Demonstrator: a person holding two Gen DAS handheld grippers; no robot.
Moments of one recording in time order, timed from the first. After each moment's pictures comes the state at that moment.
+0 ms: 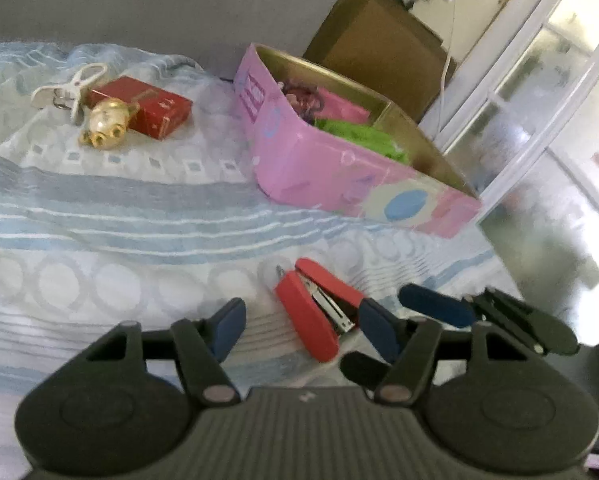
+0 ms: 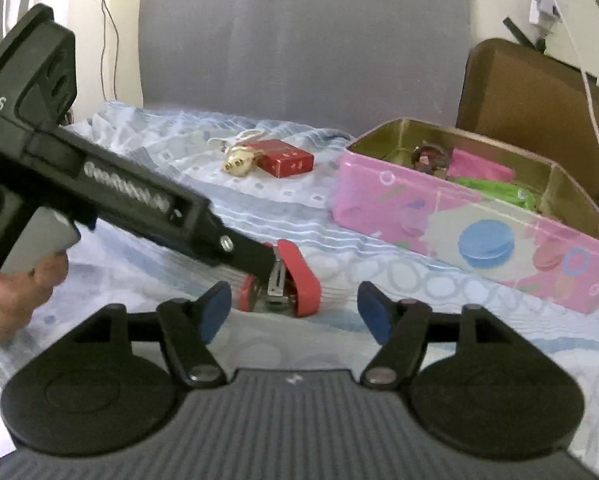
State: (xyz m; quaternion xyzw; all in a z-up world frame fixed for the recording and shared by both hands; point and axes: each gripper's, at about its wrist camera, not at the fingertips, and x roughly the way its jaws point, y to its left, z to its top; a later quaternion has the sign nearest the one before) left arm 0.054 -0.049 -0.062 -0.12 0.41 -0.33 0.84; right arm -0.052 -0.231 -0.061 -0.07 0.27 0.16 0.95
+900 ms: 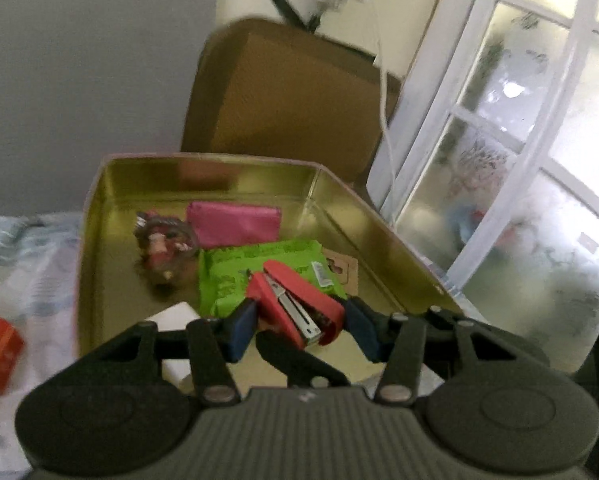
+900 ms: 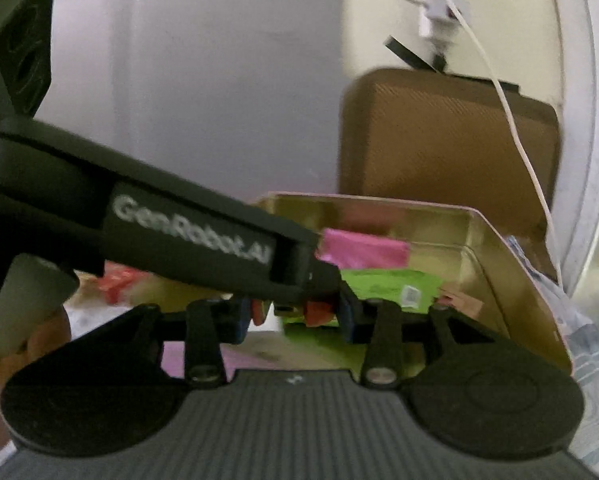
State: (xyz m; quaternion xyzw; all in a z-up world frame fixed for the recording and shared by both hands) left arm 0.160 -0.212 -0.005 -0.05 0.34 -0.38 0.86; right arm 0.061 -0.325 -0.029 -0.01 0.19 0.05 0.98
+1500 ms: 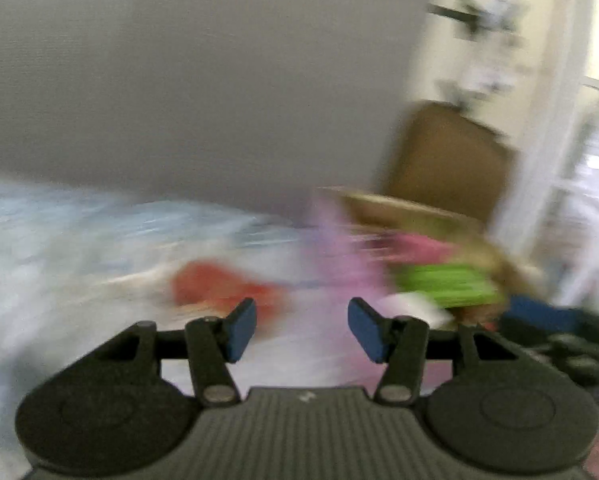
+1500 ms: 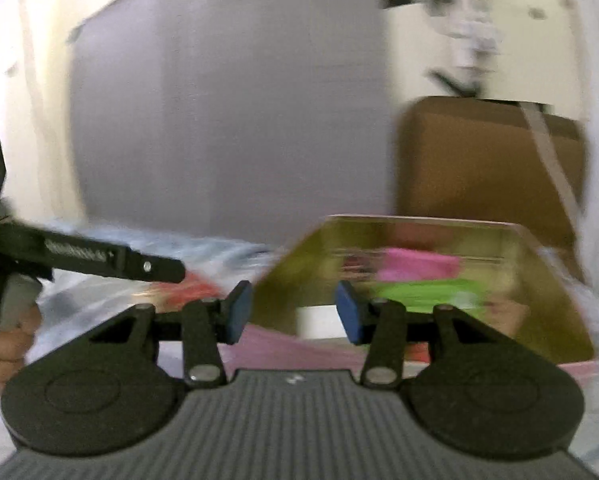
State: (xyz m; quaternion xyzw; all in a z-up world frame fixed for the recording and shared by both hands) left arm 0.123 -0.008 -0.024 -0.09 0.28 -0.19 0.94; right arm 0.017 -0.272 -0.016 0.01 0.16 0.14 0.98
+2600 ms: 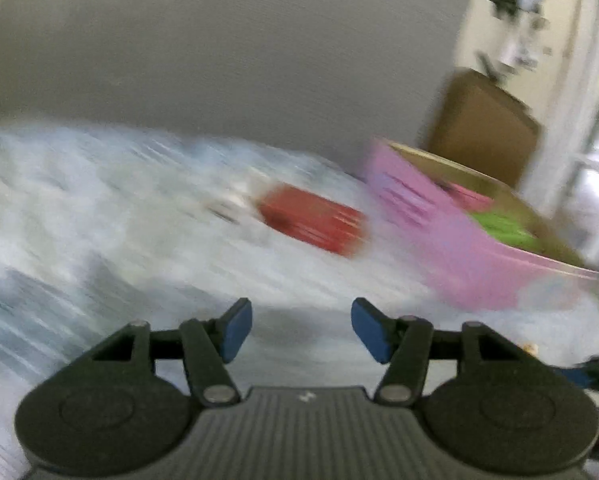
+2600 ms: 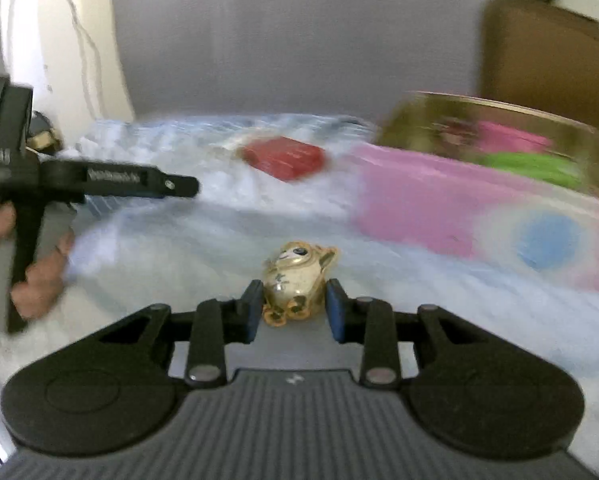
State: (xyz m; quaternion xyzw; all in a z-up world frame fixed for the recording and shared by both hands) left arm 0.106 0.026 -0.073 -0.10 0.33 -0.24 0.91; right arm -0.027 -0.231 -0.074 -0.01 0.29 0.15 0.94
